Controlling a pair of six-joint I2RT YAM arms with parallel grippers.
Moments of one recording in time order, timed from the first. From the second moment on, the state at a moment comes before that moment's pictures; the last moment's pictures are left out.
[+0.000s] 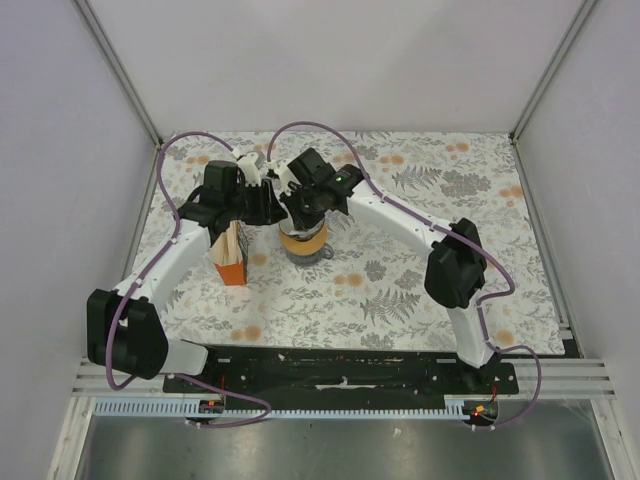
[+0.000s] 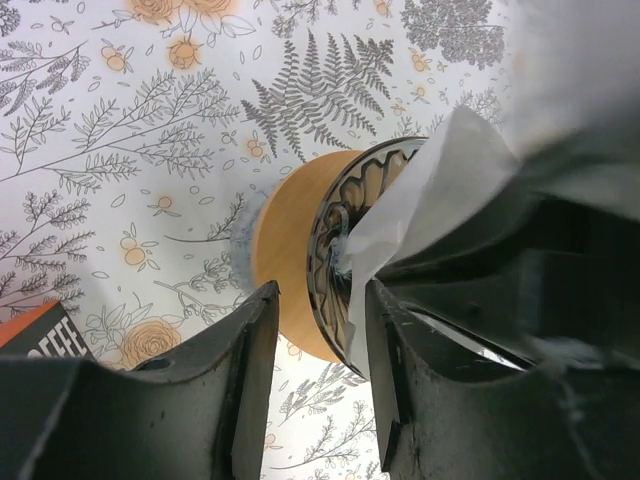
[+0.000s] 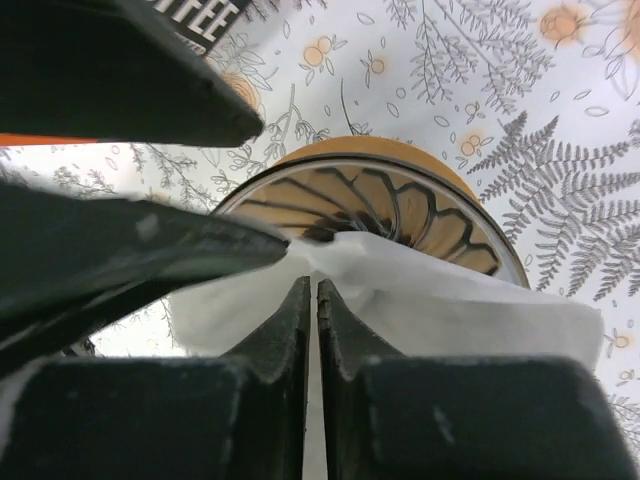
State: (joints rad) left arm -0.27 1.38 1.07 -0.37 0.37 -0.25; right arm 0.82 2.10 1.97 -0.80 -0.16 0.03
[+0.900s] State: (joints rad) left arm -0.27 1.38 1.09 -0.39 0.35 -0.25; right arm 0.88 1.87 1.76 -0.58 -0.25 -0.39
